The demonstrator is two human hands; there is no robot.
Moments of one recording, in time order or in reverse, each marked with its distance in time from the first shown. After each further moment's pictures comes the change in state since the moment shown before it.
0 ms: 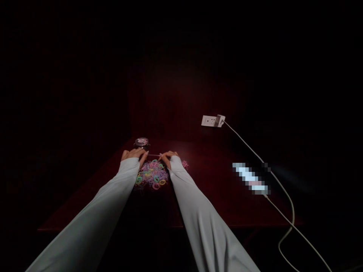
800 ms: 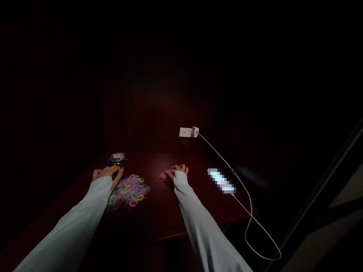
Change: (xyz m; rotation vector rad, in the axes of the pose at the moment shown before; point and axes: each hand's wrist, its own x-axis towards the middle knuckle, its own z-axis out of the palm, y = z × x) left_hand 0.004 -0.029 0.024 -0.097 0.007 -0.029; right_hand -0.041 0.072 -0.091 -0.374 0.182 0.146
